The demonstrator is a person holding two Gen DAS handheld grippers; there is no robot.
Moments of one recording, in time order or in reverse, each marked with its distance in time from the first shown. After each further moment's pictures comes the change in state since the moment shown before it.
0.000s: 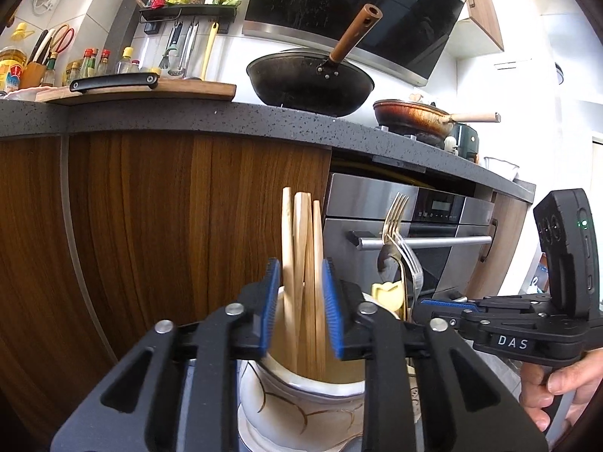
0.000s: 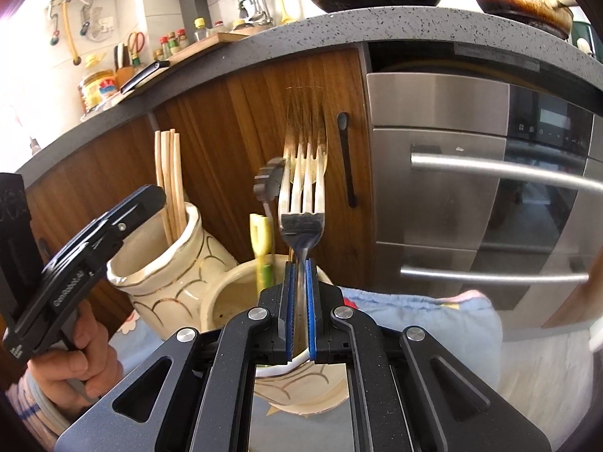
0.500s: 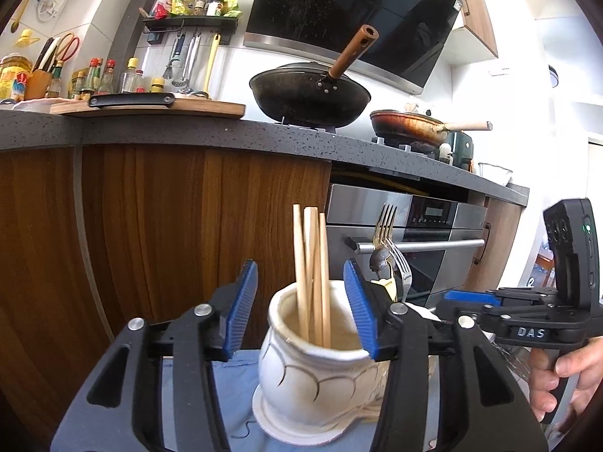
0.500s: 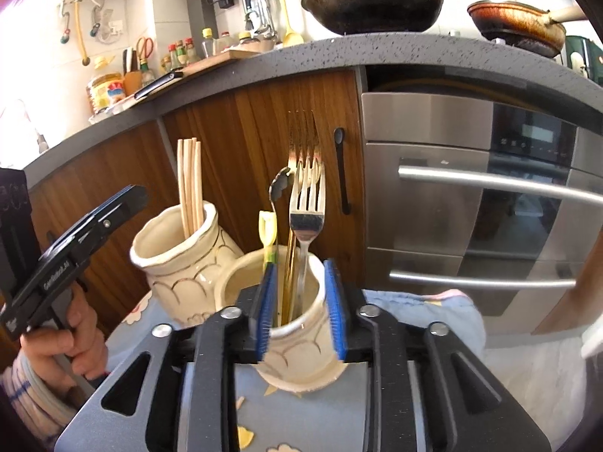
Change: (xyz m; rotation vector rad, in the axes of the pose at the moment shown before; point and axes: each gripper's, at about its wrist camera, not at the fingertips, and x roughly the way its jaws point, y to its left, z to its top) left arm -0.037 0.011 0.004 -0.001 -0.025 -0.006; right arm -0.042 0.005 -0.017 -0.043 -0.052 -0.025
